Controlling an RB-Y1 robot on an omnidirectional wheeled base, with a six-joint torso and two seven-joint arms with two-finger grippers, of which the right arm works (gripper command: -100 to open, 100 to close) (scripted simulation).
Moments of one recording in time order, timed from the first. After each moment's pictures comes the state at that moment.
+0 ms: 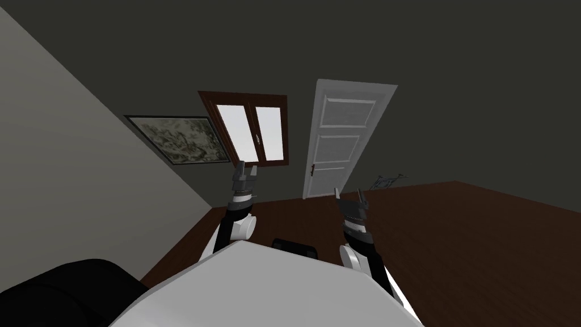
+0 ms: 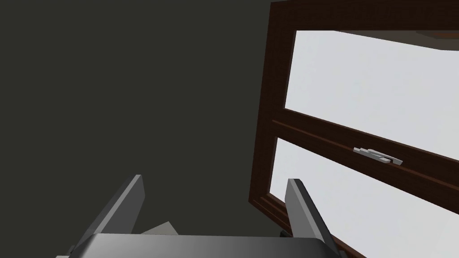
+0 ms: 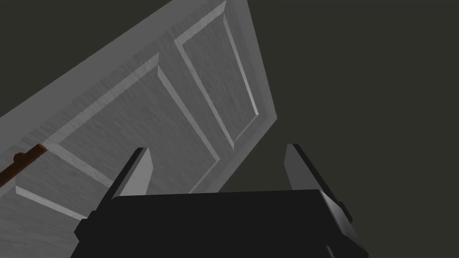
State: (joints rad) arm 0.45 -0.15 0.07 -1.96 -0.19 -0.73 -0.51
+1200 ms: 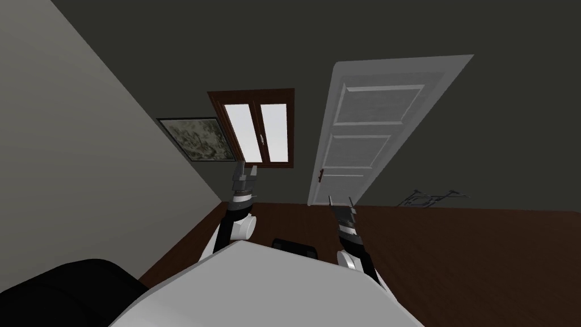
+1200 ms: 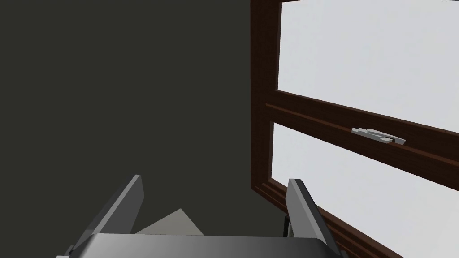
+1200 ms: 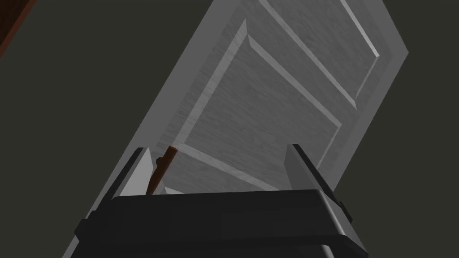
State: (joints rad) arm 0.39 -0.25 0.17 -1.67 -0.37 -0.79 -0.77
